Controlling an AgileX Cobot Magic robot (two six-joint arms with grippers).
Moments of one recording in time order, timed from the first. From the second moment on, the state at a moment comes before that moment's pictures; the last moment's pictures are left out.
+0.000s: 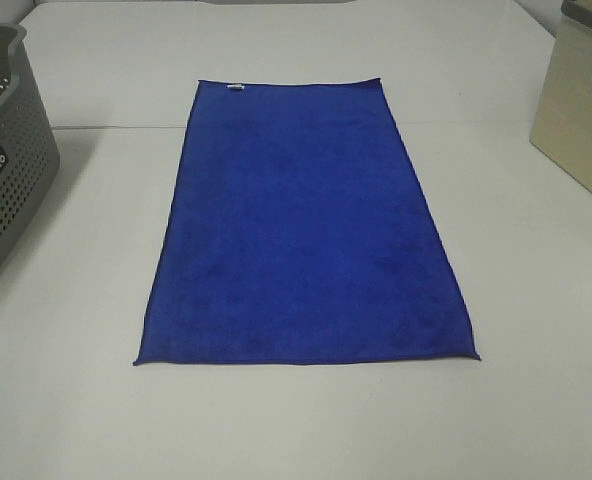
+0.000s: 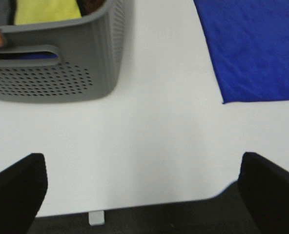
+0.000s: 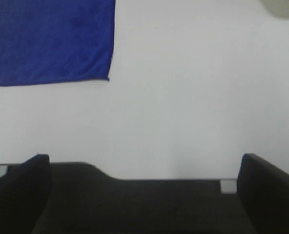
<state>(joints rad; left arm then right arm) -0.04 0.35 -0.72 -0.08 1.22 0.00 -0.10 0.29 -0.56 0.20 1.22 -0.02</state>
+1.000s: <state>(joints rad) -0.04 1.59 -0.90 -0.55 0.81 0.32 -0.10 1.54 -0.77 0.56 0.82 -0.35</state>
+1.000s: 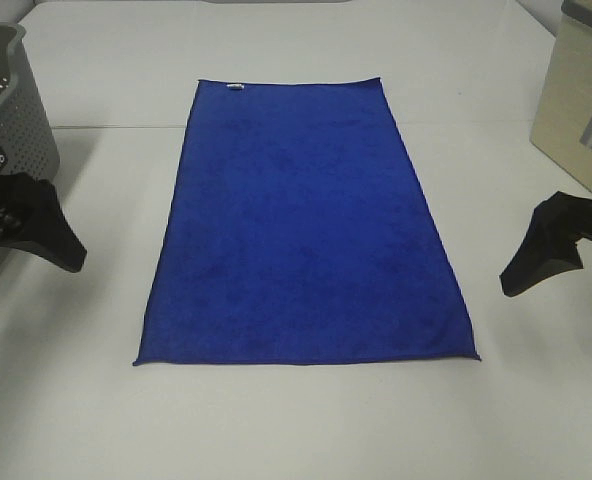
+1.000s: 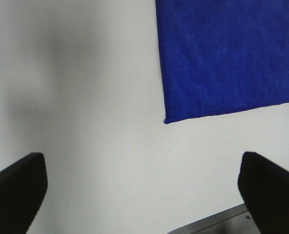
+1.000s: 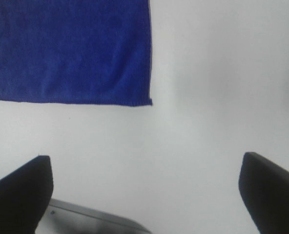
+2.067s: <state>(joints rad) -0.06 2.02 -1.00 -0.92 0.80 0.66 -0.10 1.93 -0.90 0.81 0.72 -0.72</state>
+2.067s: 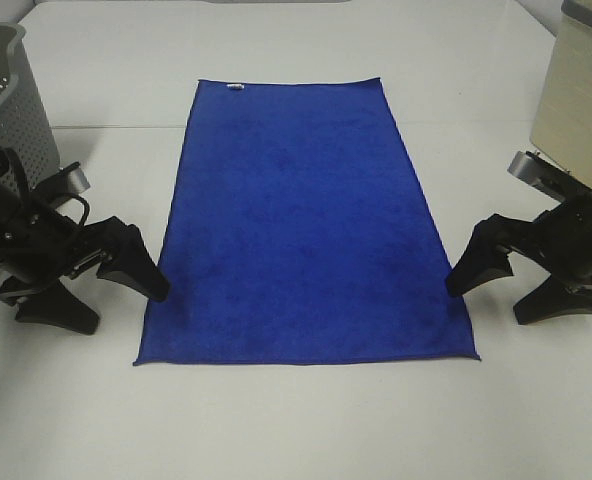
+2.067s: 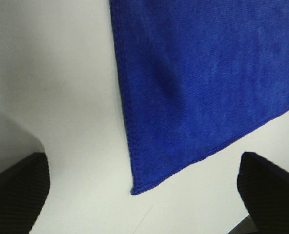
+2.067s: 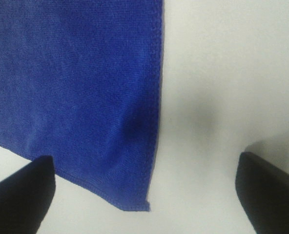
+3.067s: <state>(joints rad) -0.29 2.21 -1.23 -0.91 0.91 0.45 0.05 2.09 -0.98 0.92 0.80 -0.68</state>
